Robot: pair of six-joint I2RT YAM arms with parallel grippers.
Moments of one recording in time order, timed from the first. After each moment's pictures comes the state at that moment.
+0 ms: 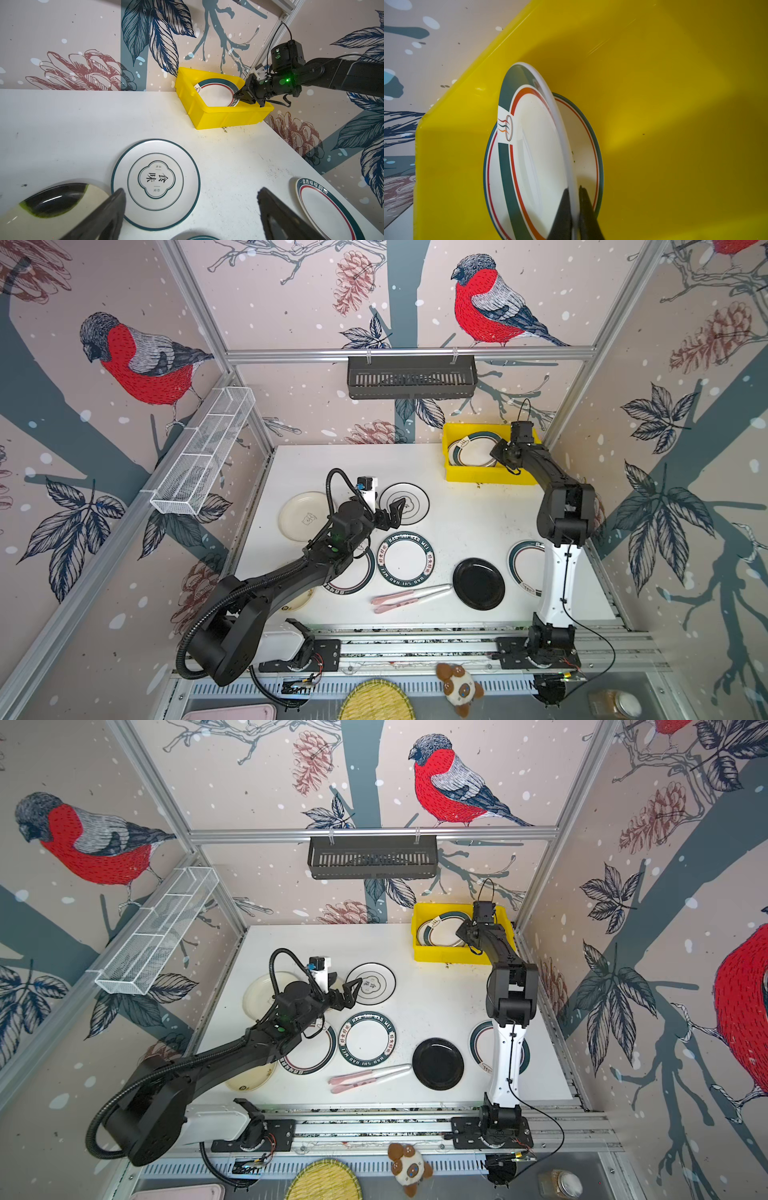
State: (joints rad) left arm -0.59 1.30 0.61 0.51 0.01 -0.34; right arm -0.01 2.32 1.98 -0.45 -0.08 0.60
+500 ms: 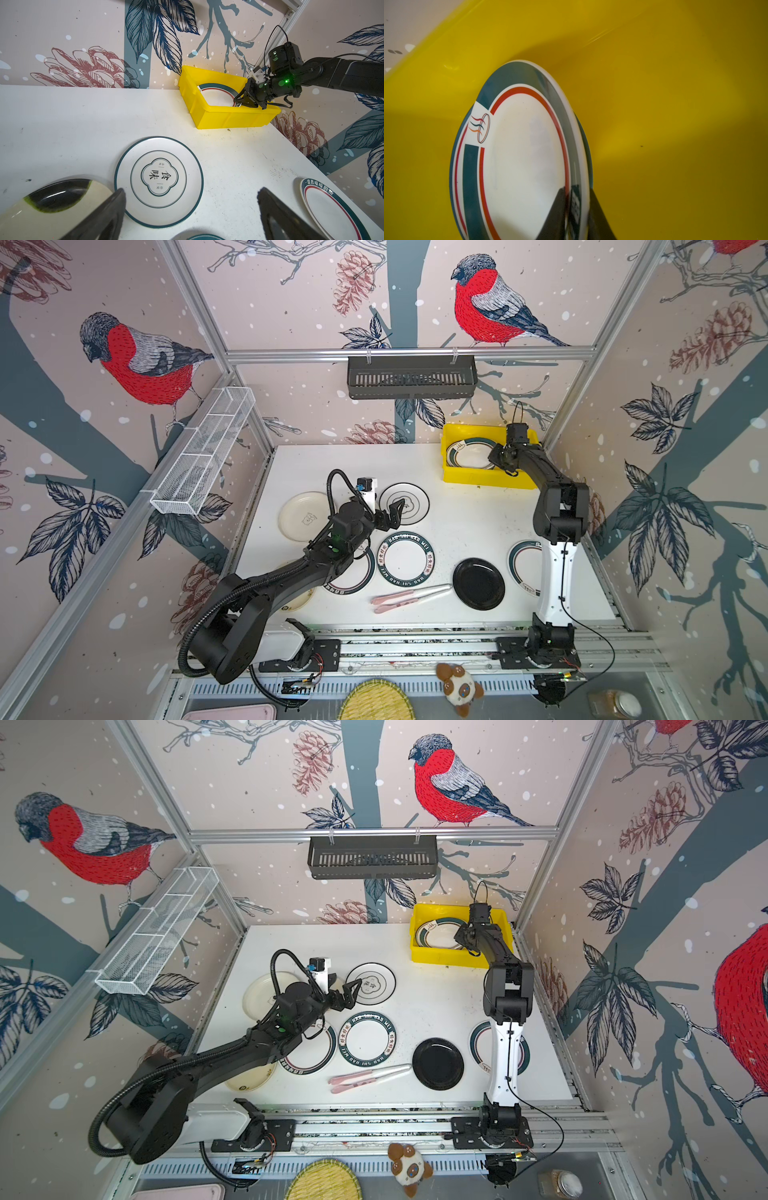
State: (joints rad) left arm -0.59 1.32 0.61 0.52 0.00 -0.34; right arm 0.00 2.37 2.04 -0.54 -0.06 0.52
